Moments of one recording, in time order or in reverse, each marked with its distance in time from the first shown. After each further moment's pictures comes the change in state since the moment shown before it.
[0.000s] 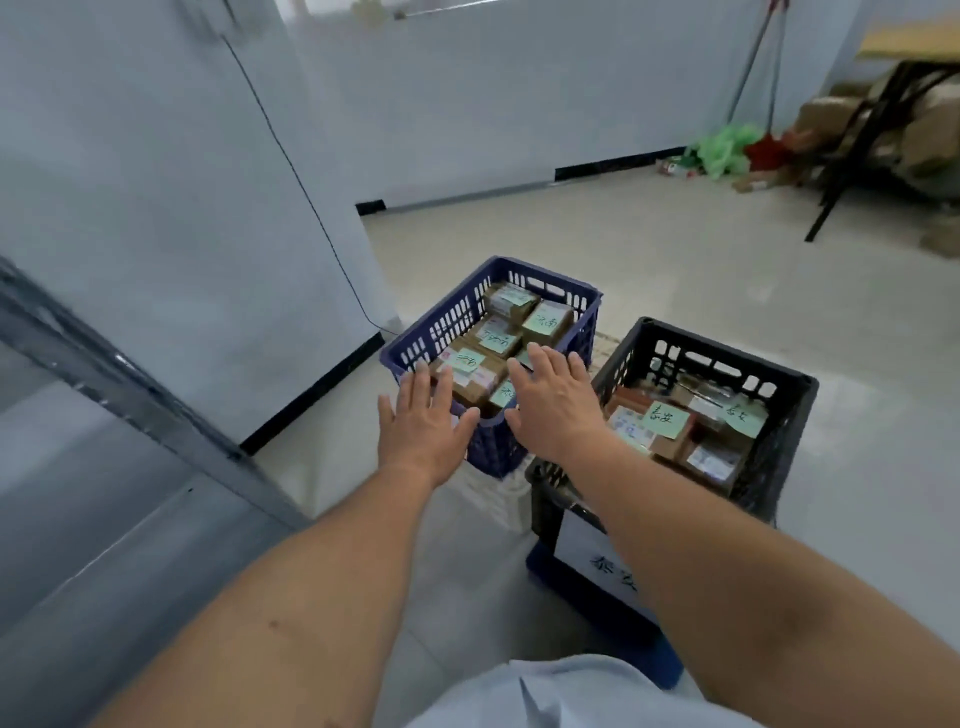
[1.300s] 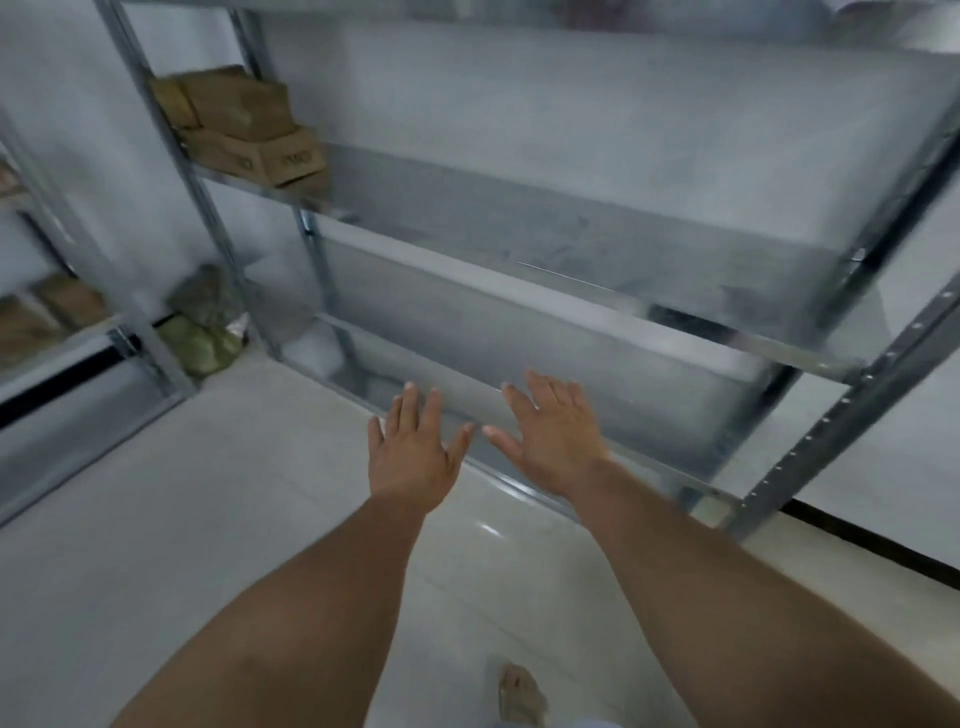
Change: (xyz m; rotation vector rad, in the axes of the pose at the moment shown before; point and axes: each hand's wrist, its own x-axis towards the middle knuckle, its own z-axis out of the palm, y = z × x) left_hand -0.411 -0.511 0.007 -0.208 0.416 -1.413; right_hand -0.080 -0.699 0.057 -0.120 -0.113 -1.426
